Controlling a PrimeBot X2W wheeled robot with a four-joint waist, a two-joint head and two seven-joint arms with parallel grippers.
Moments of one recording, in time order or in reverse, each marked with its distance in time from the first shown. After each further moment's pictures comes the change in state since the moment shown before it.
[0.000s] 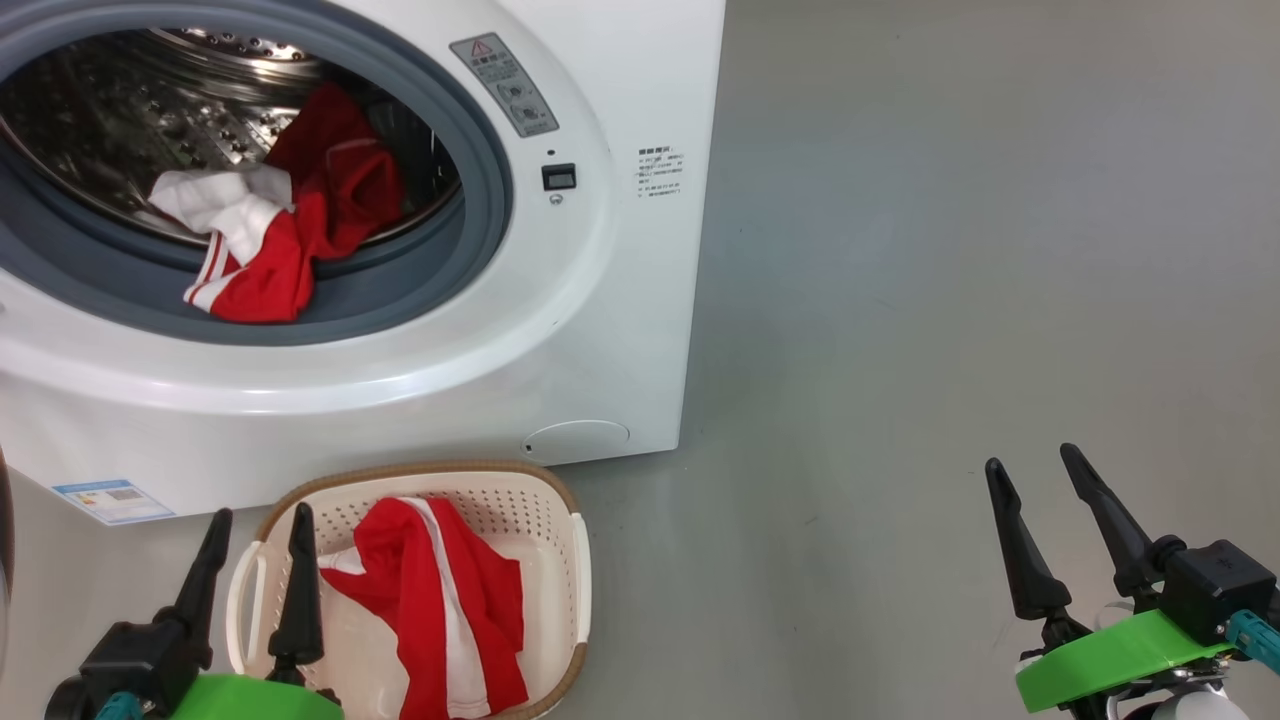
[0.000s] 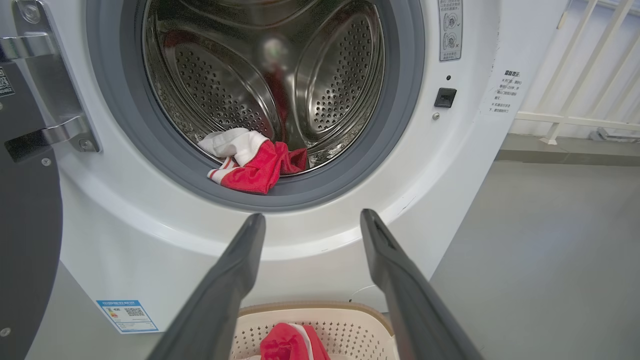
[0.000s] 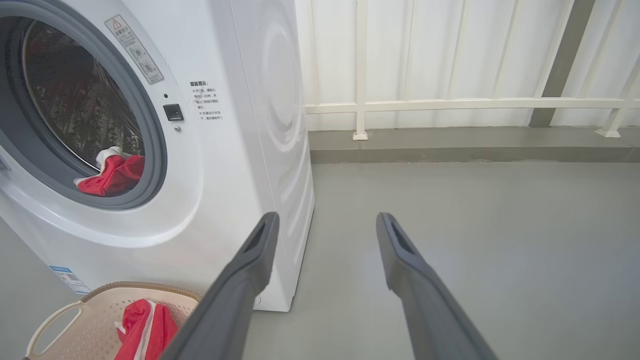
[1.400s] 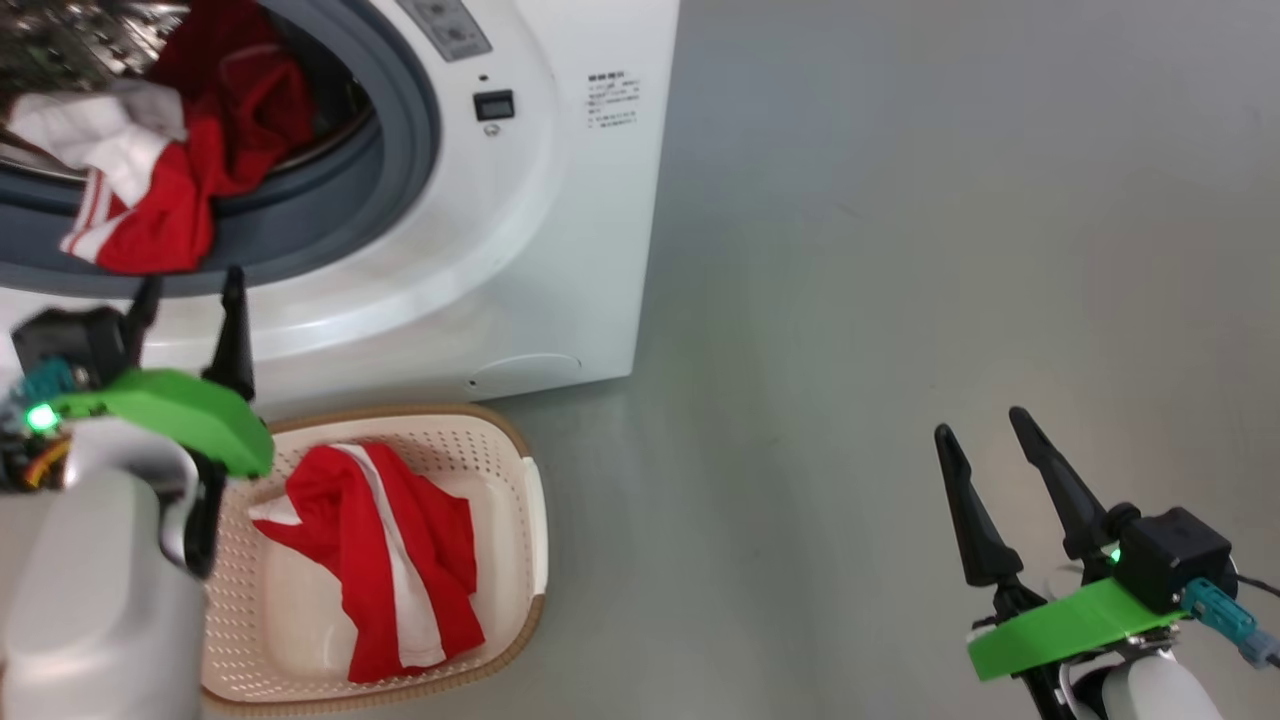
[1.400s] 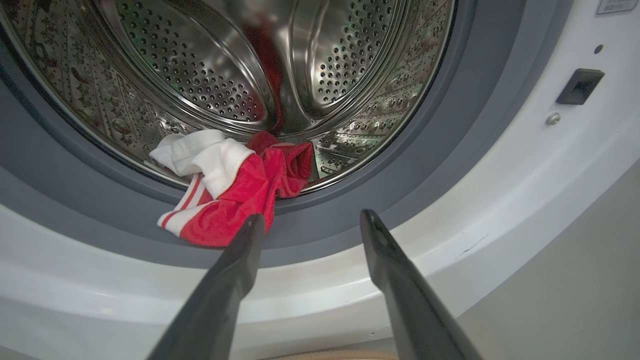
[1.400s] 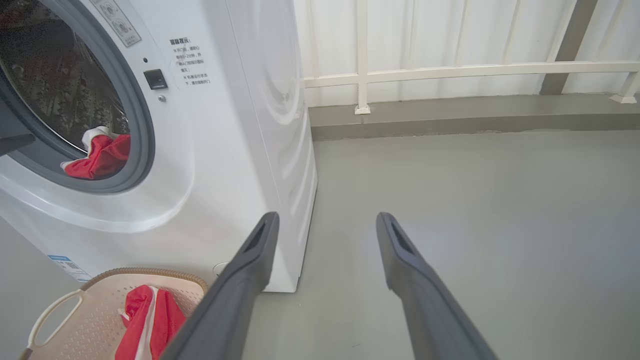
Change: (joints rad) left arm -0.585 0.099 -0.056 0.482 -0.017 0.011 0.130; right arm -0.057 0.041 0.050 -0.006 0.000 0.000 0.000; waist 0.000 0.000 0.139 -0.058
